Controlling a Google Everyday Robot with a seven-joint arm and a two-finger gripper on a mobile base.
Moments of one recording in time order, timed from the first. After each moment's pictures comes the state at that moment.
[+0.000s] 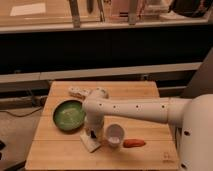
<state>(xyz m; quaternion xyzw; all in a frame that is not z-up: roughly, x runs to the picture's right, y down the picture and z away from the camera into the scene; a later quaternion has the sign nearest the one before) -0.057 0.240 0.766 -0.32 -0.26 -0.45 0.79</state>
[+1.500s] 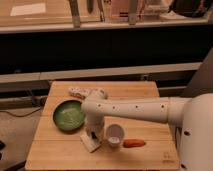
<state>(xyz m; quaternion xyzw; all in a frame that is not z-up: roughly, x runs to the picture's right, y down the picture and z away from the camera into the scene) -0.052 0.242 0.763 -0.32 -0.25 -0.47 0.78</state>
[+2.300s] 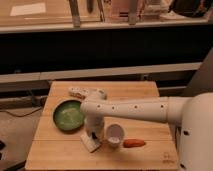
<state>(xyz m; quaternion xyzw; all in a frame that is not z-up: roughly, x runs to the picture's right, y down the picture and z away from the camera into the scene) -0.050 0.244 0.762 -0.32 -0.24 -0.48 0.78</state>
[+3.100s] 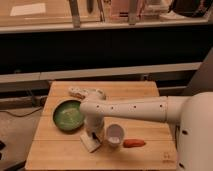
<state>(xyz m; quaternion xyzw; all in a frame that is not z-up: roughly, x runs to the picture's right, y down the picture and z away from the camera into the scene) -0.048 0.245 0.762 -0.33 -0.24 -0.49 0.77</state>
